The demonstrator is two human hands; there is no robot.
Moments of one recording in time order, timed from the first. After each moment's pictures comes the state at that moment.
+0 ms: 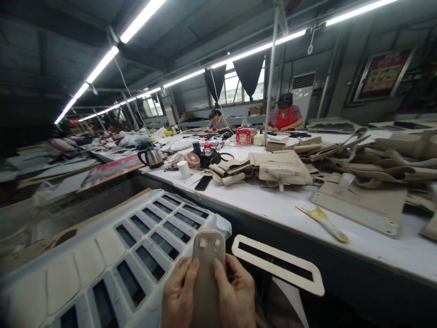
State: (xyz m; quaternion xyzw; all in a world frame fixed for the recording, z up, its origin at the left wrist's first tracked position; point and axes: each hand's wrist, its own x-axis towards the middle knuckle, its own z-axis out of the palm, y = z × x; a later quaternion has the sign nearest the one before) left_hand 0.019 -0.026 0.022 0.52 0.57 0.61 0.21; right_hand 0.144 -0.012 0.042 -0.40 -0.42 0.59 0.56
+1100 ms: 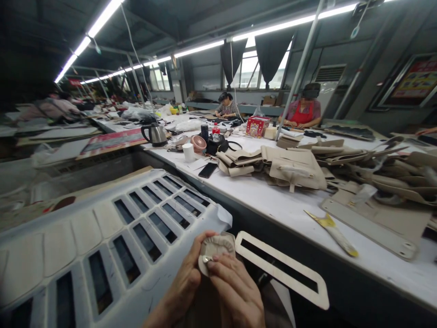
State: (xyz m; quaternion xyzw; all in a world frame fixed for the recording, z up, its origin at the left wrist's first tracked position) left_hand -0.003 0.001 0.022 0.58 0.38 0.56 0.45; right_hand 0.169 0.018 0.039 -0.15 -0.83 -0.02 0.54
